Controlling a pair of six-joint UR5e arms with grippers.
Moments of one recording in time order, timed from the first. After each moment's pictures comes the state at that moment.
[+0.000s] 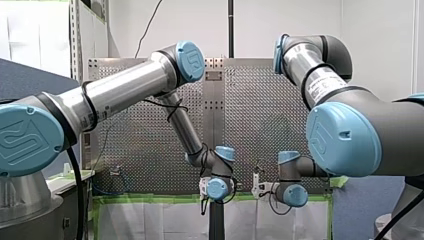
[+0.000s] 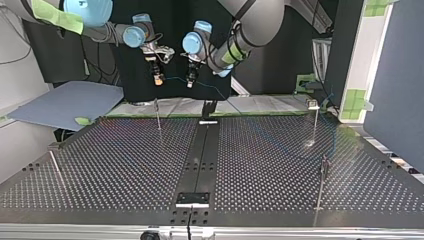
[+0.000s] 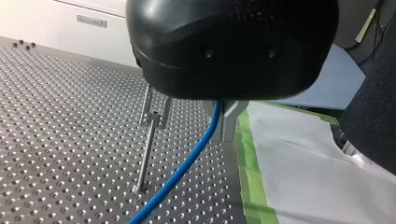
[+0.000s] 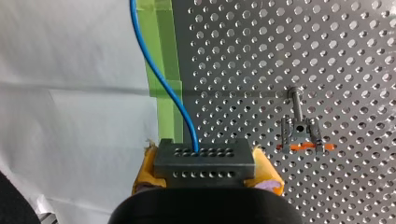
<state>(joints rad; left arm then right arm) -0.76 -2.65 -1.48 -2.39 -1.99 -1.71 1.90 -0.59 1.93 -1.10 1.39 1.61</state>
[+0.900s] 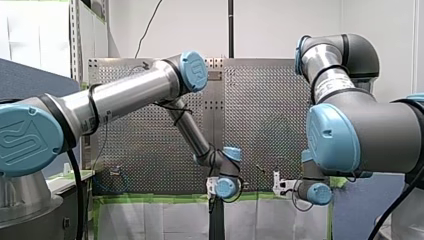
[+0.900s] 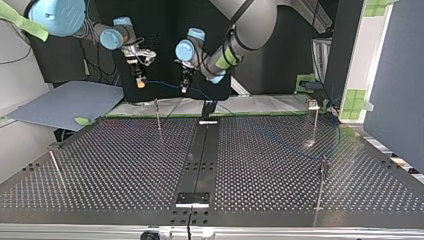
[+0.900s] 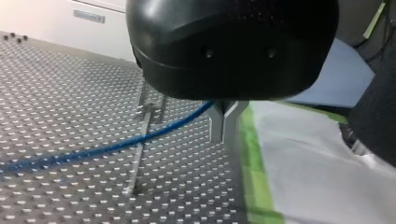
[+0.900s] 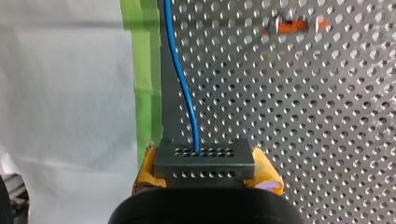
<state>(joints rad) -0.76 -2.73 -1.31 -2.49 -1.99 -1.72 1.69 -0.59 1.93 -1.11 1.20 1.53</state>
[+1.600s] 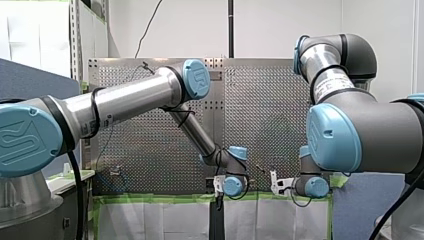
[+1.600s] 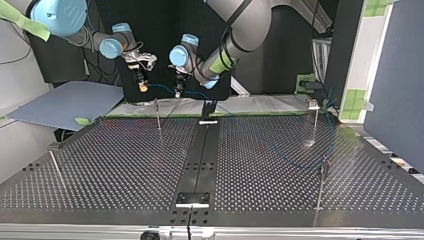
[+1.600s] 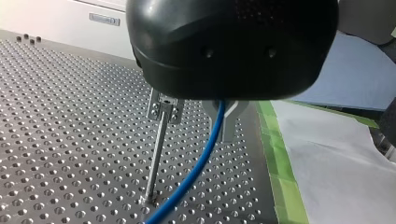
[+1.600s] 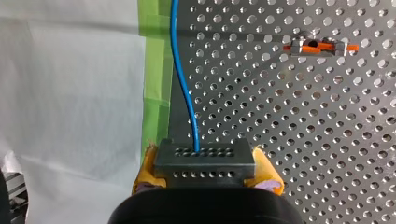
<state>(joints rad) -0.77 -2.78 -1.18 -2.52 -1.98 -1.74 1.71 -0.59 1.85 -0.95 1.19 1.45</state>
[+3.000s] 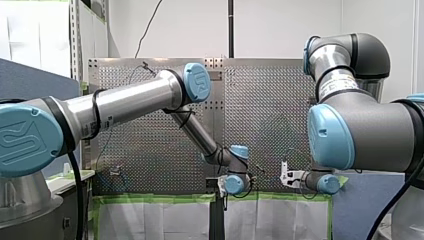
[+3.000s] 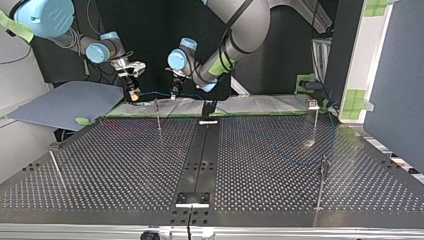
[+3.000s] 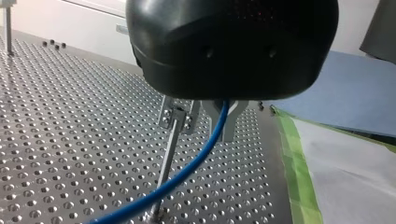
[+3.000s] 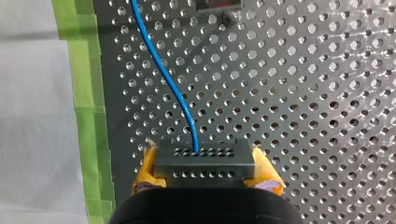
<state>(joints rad) -0.77 -2.80 -1.11 -2.54 -1.91 -1.83 1.61 -0.59 1.78 -1.03 0.99 1.60</state>
